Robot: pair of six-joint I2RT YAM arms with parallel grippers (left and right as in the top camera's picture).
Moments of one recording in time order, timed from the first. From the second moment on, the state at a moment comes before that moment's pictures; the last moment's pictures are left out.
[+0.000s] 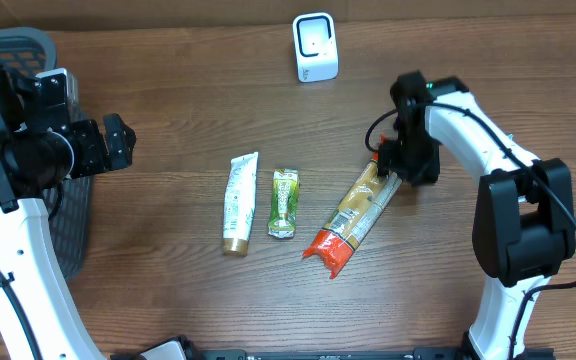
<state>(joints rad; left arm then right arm) 0.37 1.42 1.79 -1.38 0.21 0.11 0.24 2.07 1.59 -1.19 -0.12 0.34</state>
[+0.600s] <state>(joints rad) 0.37 1.42 1.79 -1.38 0.21 0.11 0.46 2.07 1.72 -1.29 -0.12 0.01</state>
